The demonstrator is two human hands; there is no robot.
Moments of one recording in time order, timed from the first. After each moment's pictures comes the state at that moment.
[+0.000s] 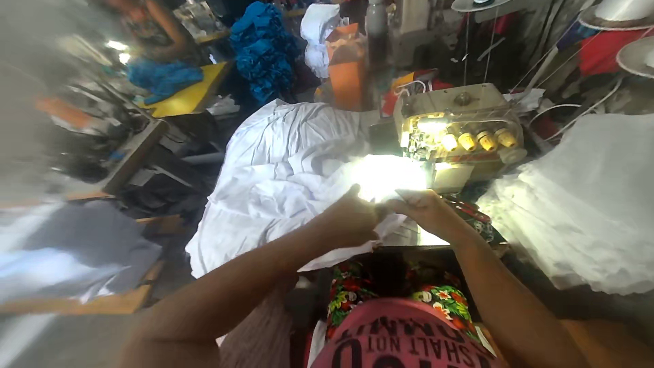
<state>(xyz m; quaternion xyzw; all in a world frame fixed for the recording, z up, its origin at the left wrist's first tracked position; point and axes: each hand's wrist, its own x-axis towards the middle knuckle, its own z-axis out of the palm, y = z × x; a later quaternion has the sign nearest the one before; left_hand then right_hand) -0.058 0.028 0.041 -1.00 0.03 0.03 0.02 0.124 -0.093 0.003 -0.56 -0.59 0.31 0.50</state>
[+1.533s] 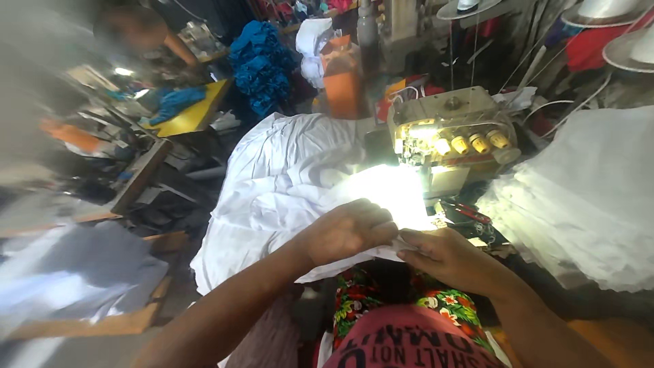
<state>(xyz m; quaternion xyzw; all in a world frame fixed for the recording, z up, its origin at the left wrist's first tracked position) -0.062 0.026 0.079 -0.96 0.21 -0.19 -0.05 0.104 -0.148 0.023 -0.58 -0.70 0.20 0.36</state>
